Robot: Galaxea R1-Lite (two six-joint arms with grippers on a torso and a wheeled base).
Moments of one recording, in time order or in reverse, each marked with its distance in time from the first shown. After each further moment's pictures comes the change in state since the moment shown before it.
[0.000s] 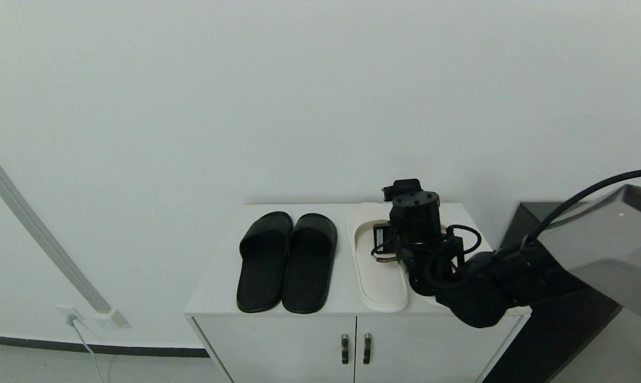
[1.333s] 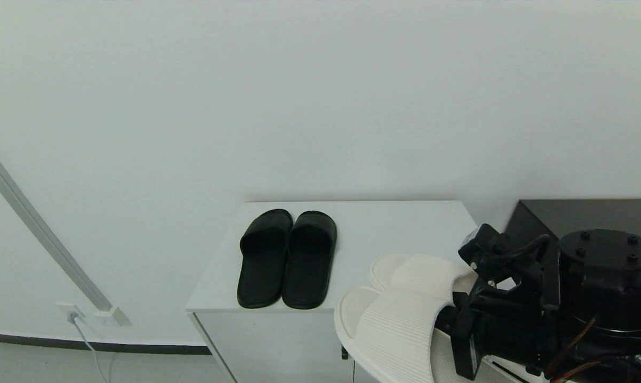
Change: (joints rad) left arm 0.001 0.000 0.001 0.000 0.000 0.000; right arm 0.075 -0.576 0.622 0.004 0.738 -0.123
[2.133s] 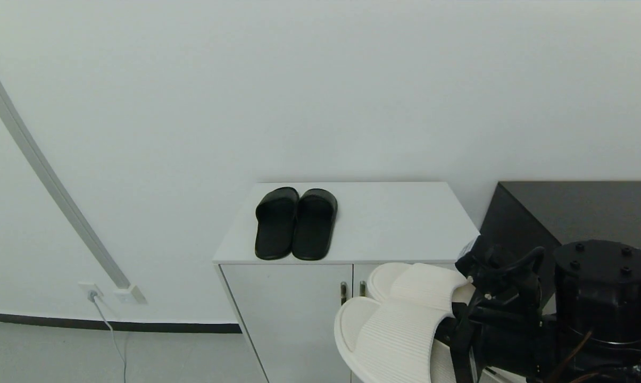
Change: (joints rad) left arm 0.000 0.000 0.000 0.000 0.002 -0.001; right arm 0.010 0.007 0.029 -0.008 -0.001 -0.002
